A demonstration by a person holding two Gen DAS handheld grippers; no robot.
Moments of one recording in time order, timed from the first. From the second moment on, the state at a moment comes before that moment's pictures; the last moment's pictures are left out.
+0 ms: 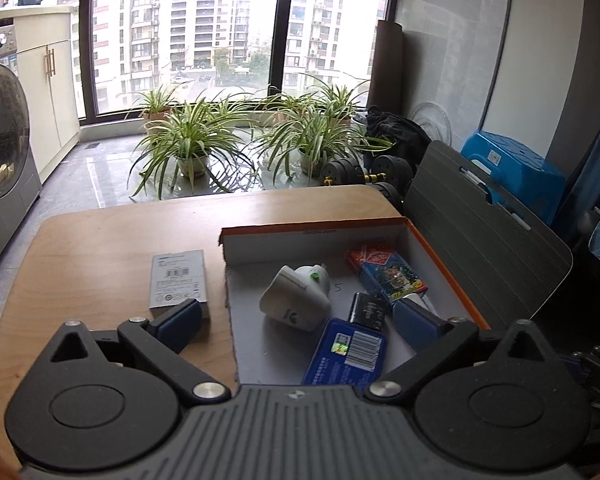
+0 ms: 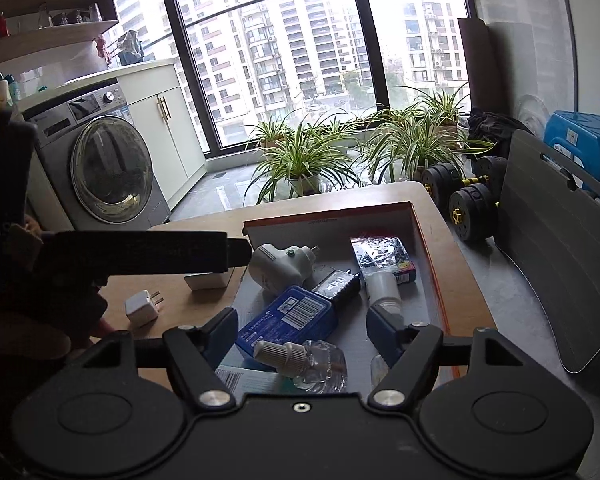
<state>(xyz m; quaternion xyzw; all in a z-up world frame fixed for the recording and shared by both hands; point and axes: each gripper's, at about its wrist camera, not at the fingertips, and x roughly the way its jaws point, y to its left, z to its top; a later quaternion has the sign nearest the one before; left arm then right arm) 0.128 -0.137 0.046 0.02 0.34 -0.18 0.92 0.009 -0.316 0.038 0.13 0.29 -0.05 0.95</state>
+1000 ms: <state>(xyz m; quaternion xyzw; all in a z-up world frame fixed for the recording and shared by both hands) 0.105 0.006 0.021 -0.01 0.38 -0.05 0.92 0.034 -0.230 0.041 0.07 0.32 0.03 0.94</state>
